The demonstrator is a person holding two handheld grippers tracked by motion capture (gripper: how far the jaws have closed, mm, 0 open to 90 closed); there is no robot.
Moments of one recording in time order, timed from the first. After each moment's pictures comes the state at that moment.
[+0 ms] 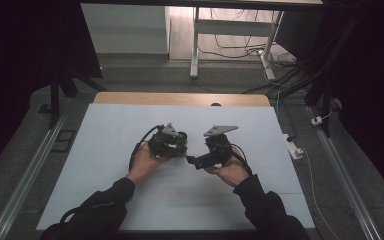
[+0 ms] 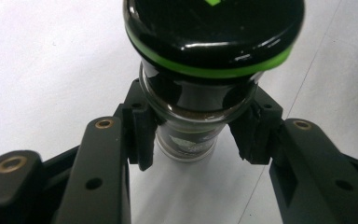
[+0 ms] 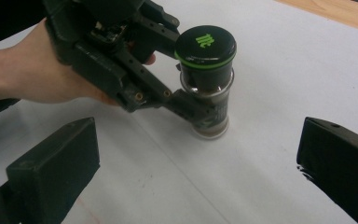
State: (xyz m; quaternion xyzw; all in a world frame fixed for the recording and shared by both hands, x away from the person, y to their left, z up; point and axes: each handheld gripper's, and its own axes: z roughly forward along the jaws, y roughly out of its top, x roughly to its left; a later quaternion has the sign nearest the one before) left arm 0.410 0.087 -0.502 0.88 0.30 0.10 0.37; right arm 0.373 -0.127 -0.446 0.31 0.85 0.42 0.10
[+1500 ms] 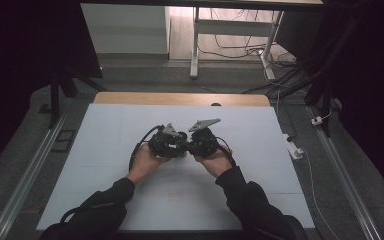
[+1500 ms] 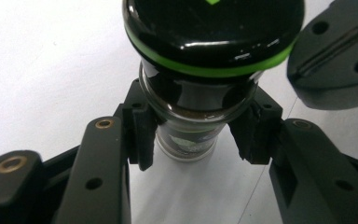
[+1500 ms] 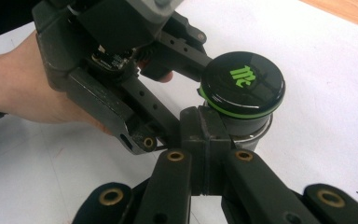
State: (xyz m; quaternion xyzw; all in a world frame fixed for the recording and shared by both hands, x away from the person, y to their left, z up) left arm 0.409 0.086 -0.502 0.87 0.30 0.11 0.37; right arm 0.397 -0.091 -0.456 0.26 0.87 0.41 0.07
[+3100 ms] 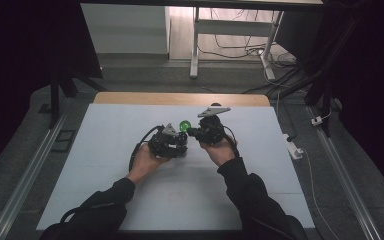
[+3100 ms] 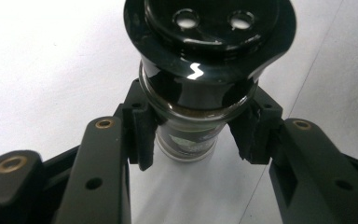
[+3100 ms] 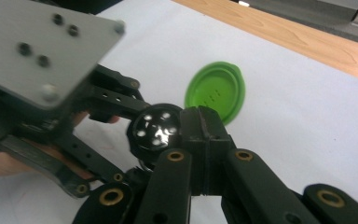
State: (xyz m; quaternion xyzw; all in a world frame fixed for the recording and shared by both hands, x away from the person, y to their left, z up) left arm 0.409 0.087 -0.503 0.87 0.30 0.11 0.37; right arm 0.427 -0.107 -0.440 0.31 0.84 0.43 0.10
